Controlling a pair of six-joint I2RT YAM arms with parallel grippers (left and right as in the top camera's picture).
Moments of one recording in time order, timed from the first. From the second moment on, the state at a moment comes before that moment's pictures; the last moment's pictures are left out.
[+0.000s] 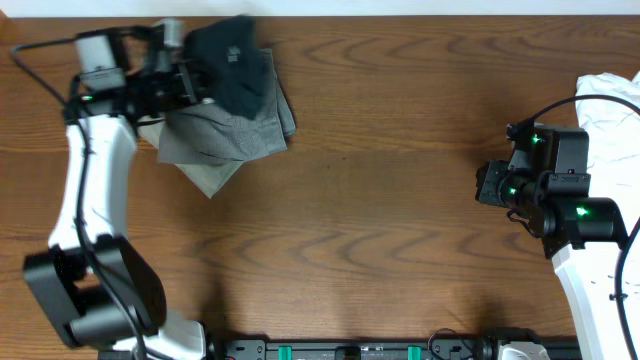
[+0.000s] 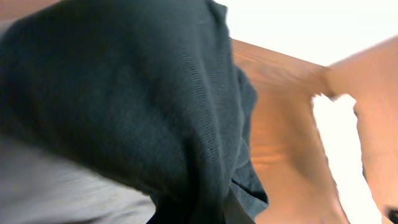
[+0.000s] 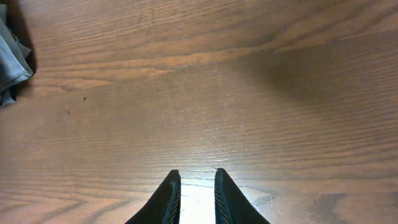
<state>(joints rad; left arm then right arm) 0.22 1.74 1.43 -0.55 0.79 -0.13 0.00 1.12 0.96 -0.80 -0.14 0.26</state>
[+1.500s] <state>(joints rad) 0.22 2.04 1.45 -0.50 0.33 0.01 0.00 1.13 0.96 -0.74 -0.14 0.26</state>
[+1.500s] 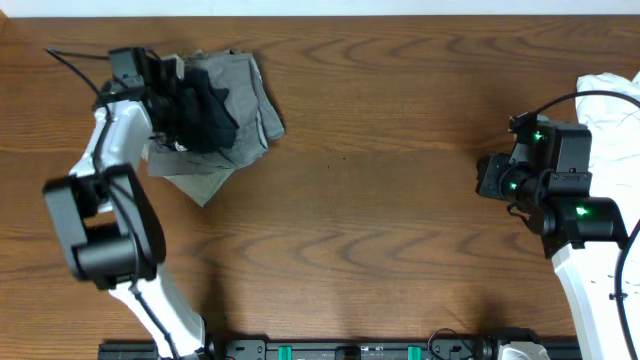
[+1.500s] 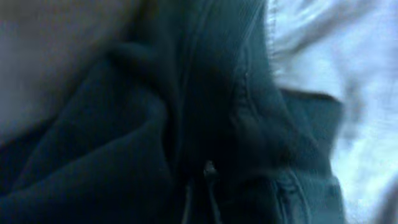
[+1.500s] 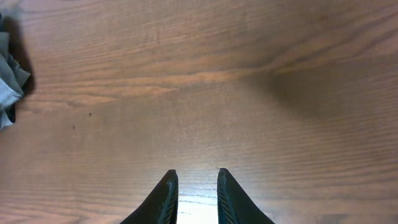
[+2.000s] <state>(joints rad) 0.23 1.70 1.46 -0.80 0.35 -0.01 0.00 1.13 0.96 -0.68 -0.14 0.27</state>
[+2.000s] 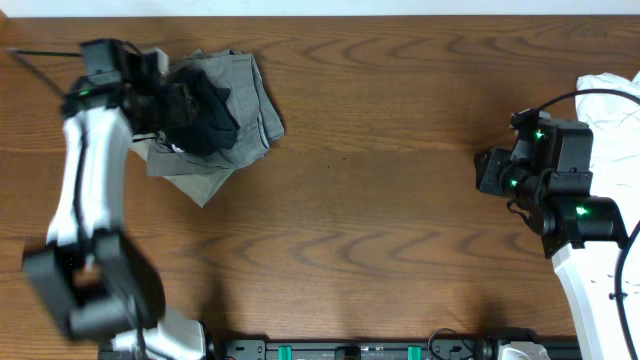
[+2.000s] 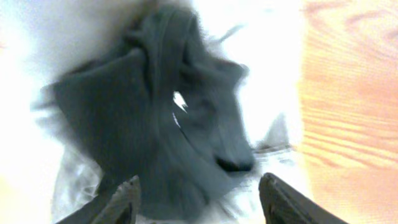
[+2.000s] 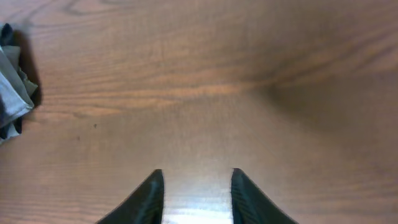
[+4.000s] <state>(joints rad) 0.23 1.09 1.47 -1.27 0.25 -0.01 -0.02 0.23 0.52 -0.37 -0.26 -0.13</state>
